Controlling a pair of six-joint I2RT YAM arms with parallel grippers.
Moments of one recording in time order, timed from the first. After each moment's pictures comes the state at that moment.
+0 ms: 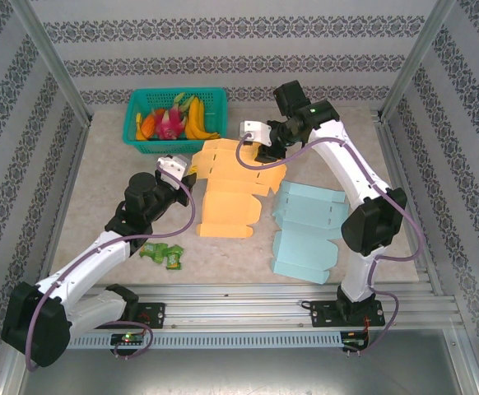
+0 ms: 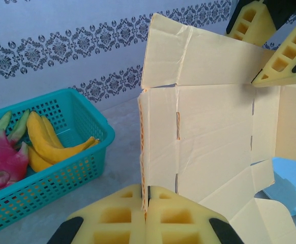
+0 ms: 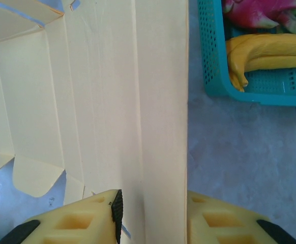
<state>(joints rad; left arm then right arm) -0.41 1.05 0.63 0.26 0.12 0.10 0.40 1.89 1.99 -1.15 -0.43 -1.08</state>
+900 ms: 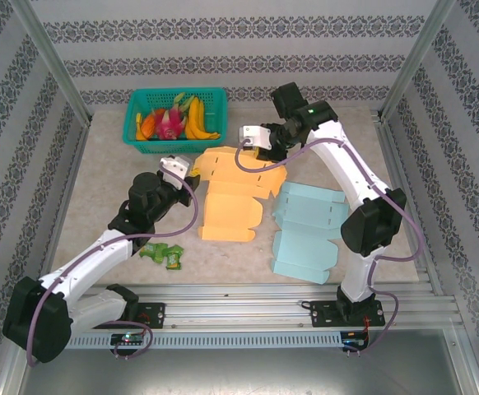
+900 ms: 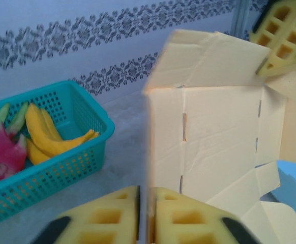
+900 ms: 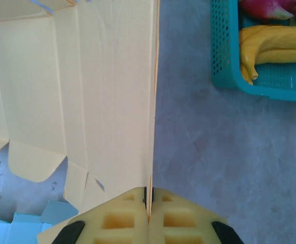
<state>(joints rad) -0.43 1.08 0.63 0.26 0.06 0.08 0.42 1.88 1.98 -1.18 -0.36 -1.12</state>
